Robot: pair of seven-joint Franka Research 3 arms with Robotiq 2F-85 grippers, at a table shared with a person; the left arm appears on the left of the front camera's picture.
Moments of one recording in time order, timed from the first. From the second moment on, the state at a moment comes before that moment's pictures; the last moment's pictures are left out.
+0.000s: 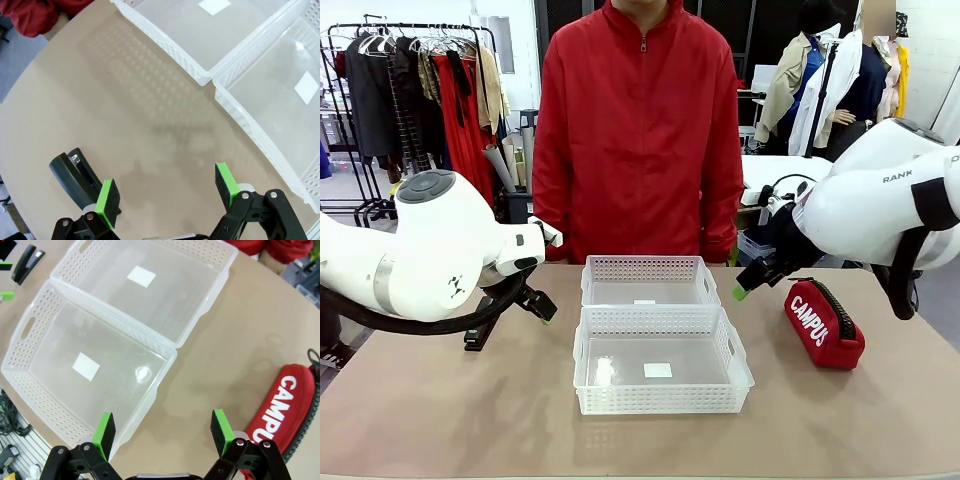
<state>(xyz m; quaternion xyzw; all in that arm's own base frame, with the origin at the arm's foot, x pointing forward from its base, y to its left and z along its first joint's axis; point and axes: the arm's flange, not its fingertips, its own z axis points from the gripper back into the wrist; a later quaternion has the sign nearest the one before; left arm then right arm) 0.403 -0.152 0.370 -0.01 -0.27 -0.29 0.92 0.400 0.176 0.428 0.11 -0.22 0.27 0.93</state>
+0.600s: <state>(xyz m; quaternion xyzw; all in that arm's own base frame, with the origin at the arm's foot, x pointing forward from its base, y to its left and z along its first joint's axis) 0.403 -0.152 0.370 -0.01 -0.27 -0.29 0.92 0.397 0.180 0.425 0.10 -0.22 0.27 0.93</state>
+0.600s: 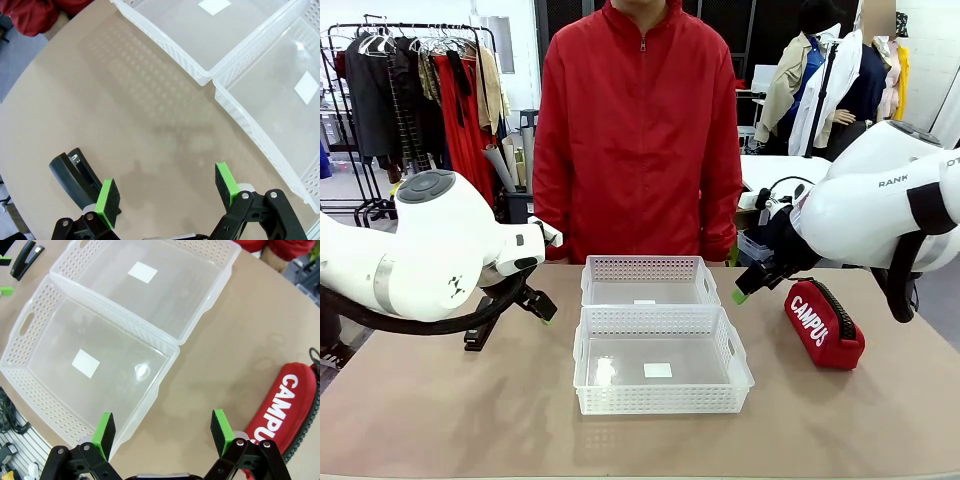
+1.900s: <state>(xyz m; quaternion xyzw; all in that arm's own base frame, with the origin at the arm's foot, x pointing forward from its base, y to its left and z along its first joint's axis) 0.374 -0.173 0.391 -0.17 -0.21 -0.29 0.92 0.397 0.180 0.425 0.10 -0.22 0.27 0.93</state>
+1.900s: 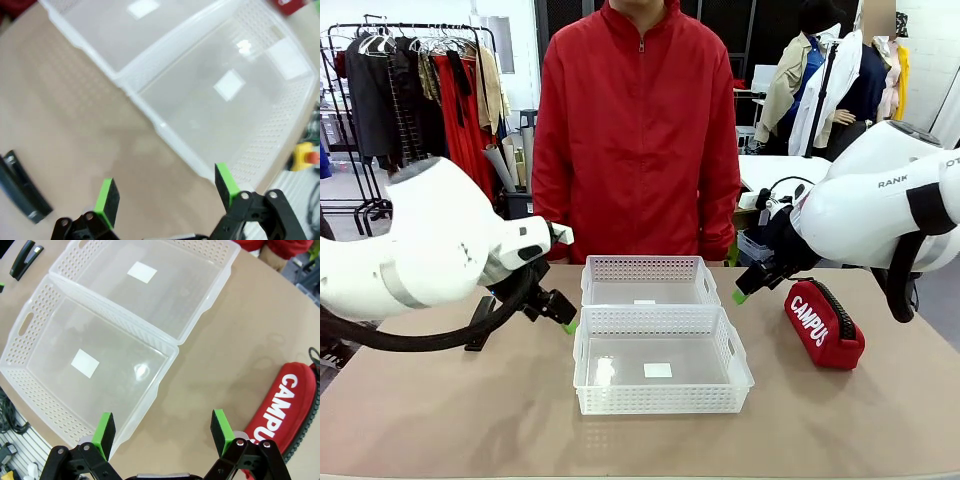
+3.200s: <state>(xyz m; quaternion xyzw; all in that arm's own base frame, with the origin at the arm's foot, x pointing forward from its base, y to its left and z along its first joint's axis) 0.417 -0.150 0.456 -0.35 -0.23 -0.24 0.88 0.418 0.195 0.475 0.26 -0.15 0.15 0.94</state>
